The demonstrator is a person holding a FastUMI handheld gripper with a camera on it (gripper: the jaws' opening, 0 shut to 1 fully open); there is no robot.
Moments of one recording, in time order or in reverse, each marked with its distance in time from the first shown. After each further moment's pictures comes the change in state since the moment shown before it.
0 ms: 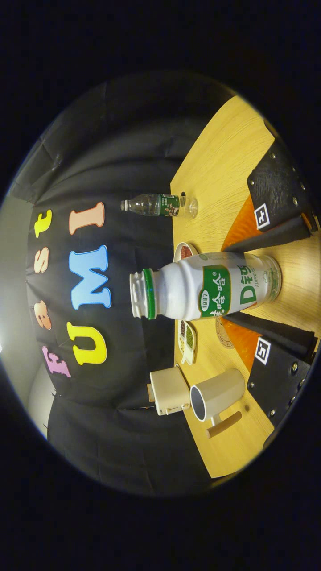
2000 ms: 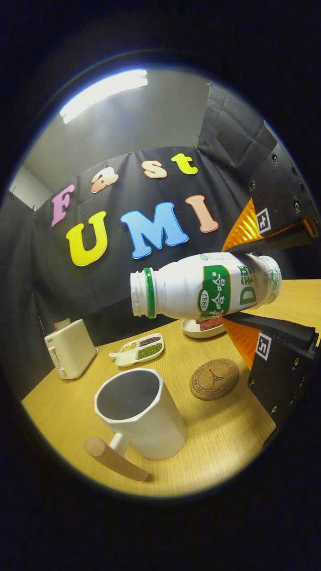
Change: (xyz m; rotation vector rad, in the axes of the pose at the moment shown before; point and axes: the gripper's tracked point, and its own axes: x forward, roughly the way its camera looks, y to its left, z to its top) arm 0.030 0.074 0.080 -1.271 -0.042 -0.336
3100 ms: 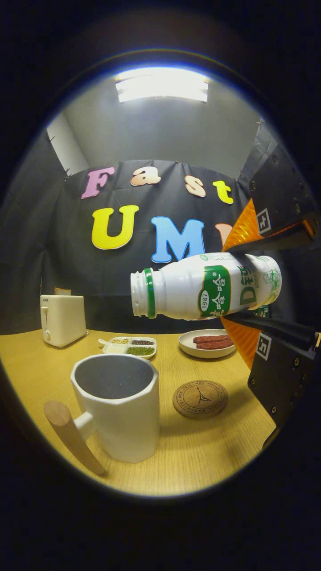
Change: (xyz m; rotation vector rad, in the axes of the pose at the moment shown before) arm 0.005 -0.008 0.021 -0.313 -0.062 -0.099
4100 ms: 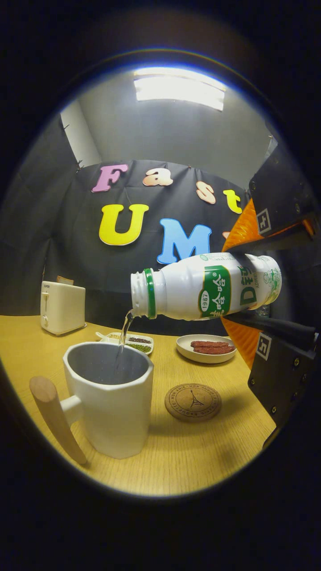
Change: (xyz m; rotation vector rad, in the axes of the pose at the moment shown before) arm 0.004 -0.004 0.002 -0.094 -0.023 -0.028
